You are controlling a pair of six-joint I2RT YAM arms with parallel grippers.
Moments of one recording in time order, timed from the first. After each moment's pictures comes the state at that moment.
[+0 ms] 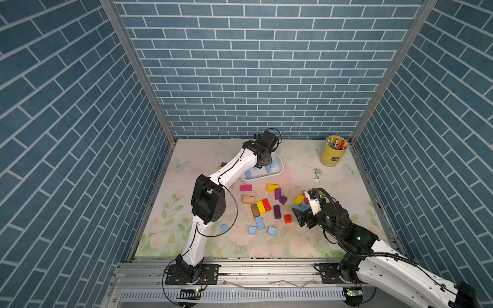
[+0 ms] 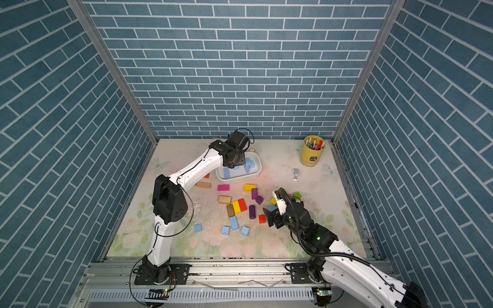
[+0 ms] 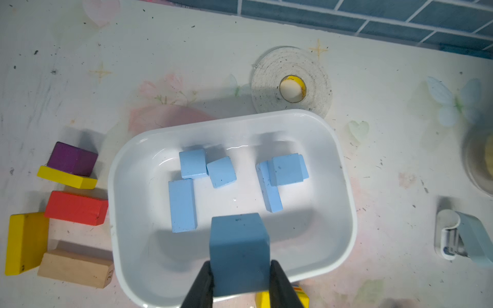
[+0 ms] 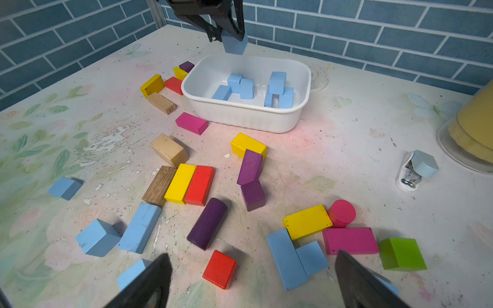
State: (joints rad) left arm -0.62 2.23 2.14 -0.96 -0.28 -0.66; right arm 0.82 0.65 0.42 -0.25 0.17 0.14
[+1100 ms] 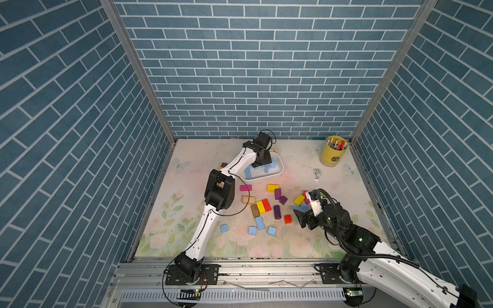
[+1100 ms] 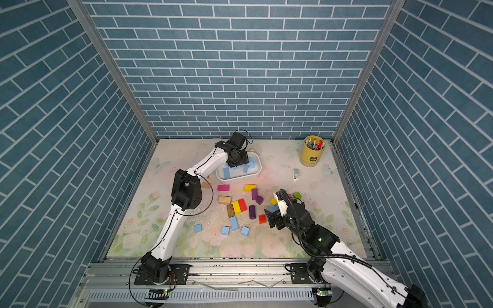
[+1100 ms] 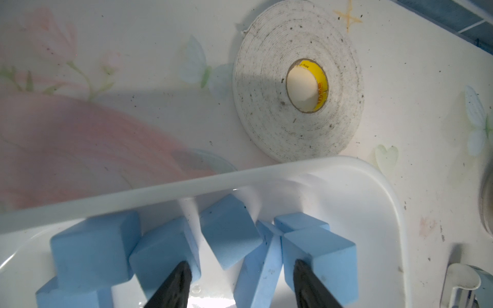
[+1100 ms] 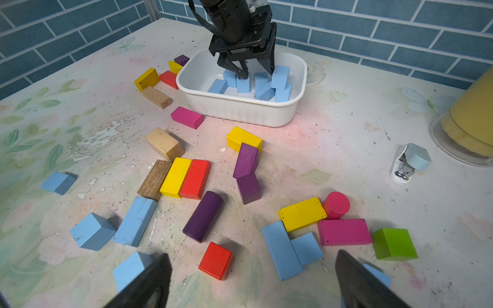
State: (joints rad) left arm -0.52 2.54 2.38 -0.87 -0.01 -0.68; right arm 0.82 0.62 0.42 -0.29 0.18 0.14
